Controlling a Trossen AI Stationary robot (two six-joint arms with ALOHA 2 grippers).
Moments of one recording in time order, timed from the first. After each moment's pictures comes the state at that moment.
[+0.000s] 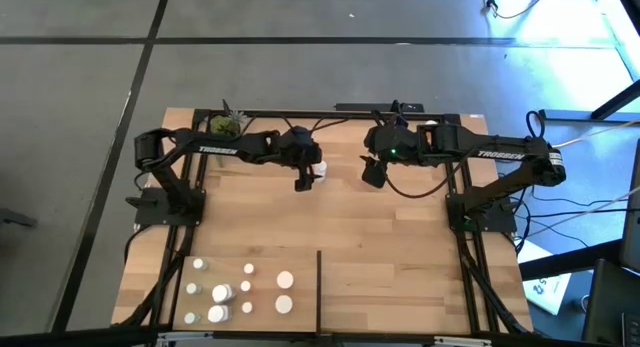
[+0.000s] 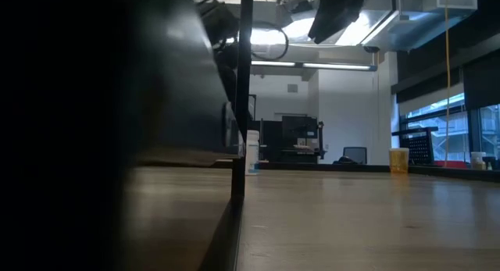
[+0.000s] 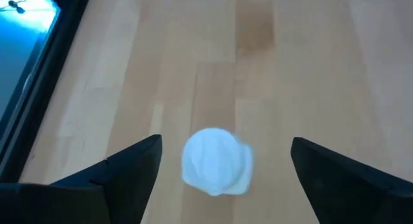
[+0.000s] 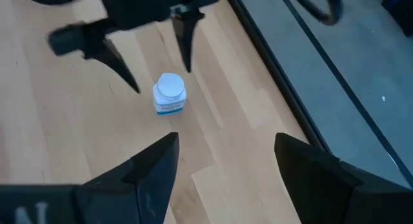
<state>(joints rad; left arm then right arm) 0.30 1.67 1.05 -0.15 0.05 0.26 -0.07 1.38 1.40 -0.89 0.40 0.15</state>
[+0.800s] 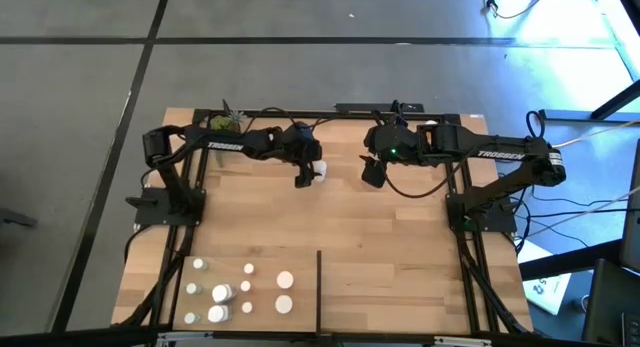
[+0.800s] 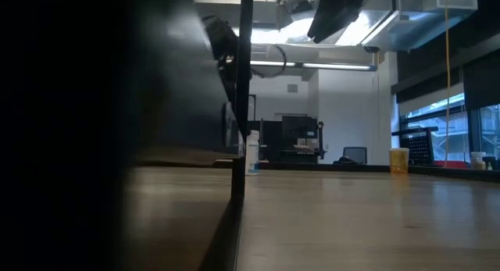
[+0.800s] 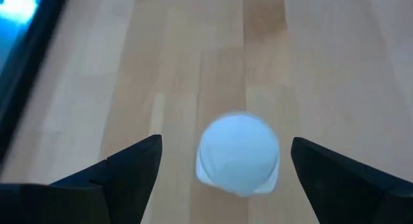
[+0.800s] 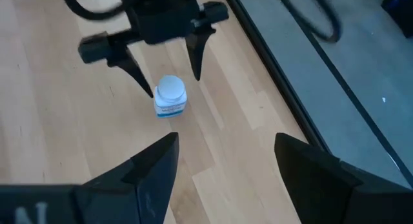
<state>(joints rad) 0.36 1.74 1.05 -0.11 0.13 0.30 -0.07 1.38 1.40 -0.88 0.40 0.15</state>
